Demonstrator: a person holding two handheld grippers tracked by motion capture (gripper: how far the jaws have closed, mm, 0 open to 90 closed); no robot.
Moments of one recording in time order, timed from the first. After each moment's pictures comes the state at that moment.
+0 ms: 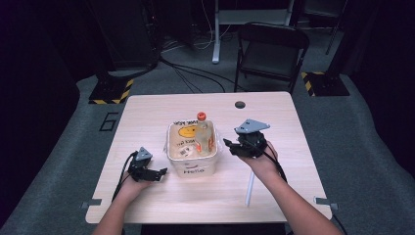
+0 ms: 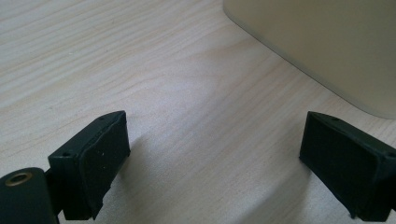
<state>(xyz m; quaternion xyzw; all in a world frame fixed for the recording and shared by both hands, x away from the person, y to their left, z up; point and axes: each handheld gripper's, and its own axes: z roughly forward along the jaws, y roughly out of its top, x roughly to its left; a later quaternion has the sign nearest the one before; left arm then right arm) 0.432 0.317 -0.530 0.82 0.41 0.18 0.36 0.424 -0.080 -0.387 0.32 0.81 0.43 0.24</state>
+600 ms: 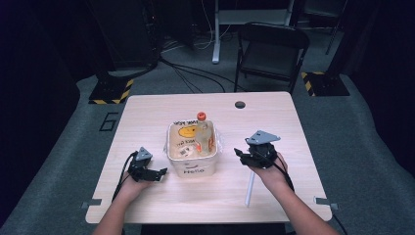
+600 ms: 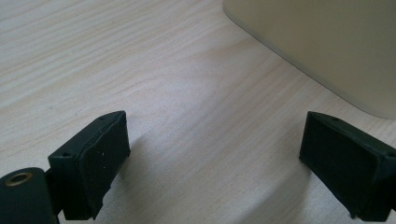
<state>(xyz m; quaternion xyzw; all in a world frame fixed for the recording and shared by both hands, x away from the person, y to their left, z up) 0.432 0.317 -0.530 0.82 0.41 0.18 0.36 0.408 -0.109 -0.417 0.35 0.81 0.41 0.24</state>
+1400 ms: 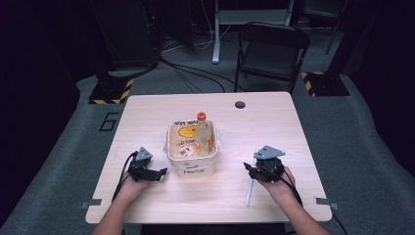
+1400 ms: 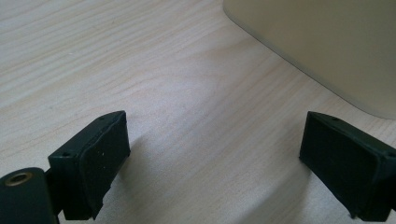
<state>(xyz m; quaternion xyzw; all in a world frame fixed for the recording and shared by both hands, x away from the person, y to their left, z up) 0.432 0.317 -0.530 0.82 0.41 0.18 0.36 0.387 -0.132 -0.460 0.37 0.82 0.37 0.24</state>
